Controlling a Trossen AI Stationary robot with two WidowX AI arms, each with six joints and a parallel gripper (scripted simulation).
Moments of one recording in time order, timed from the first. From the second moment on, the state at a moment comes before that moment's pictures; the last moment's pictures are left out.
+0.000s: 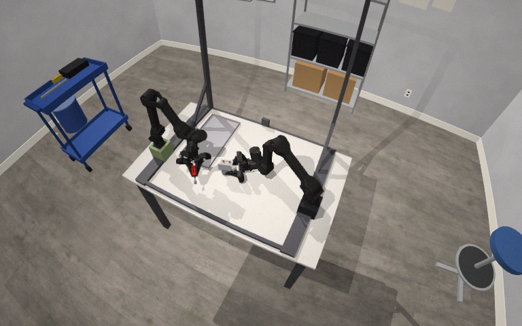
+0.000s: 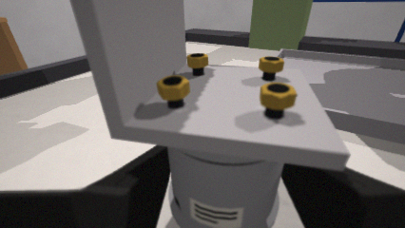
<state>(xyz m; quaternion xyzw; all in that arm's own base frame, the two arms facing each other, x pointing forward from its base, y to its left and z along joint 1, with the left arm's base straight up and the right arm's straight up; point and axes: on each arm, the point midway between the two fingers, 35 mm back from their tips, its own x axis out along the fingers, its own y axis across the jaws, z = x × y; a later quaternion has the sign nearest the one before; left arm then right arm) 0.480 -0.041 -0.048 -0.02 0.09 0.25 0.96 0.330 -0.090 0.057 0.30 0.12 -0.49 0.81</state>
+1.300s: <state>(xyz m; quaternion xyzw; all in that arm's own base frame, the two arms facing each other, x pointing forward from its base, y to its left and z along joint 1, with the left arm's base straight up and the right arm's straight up) 0.480 -0.041 -0.048 -0.02 0.09 0.25 0.96 0.294 -0.081 0.001 0.10 0.15 -0.56 0.81</state>
